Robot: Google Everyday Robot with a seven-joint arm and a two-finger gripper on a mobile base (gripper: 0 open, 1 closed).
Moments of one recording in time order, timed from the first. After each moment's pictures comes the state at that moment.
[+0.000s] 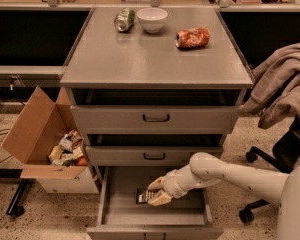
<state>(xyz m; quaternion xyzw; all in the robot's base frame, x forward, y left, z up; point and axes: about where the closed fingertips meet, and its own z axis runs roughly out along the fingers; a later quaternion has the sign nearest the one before) 0.500 -0.031 0.384 -0.62 0.68 0.30 0.26</state>
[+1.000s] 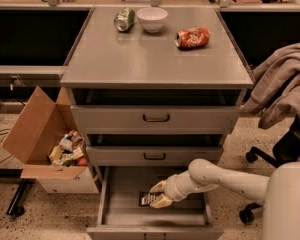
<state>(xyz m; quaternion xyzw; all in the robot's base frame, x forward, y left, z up) 0.512 -0.041 0.328 -0.63 0.68 0.28 0.26</state>
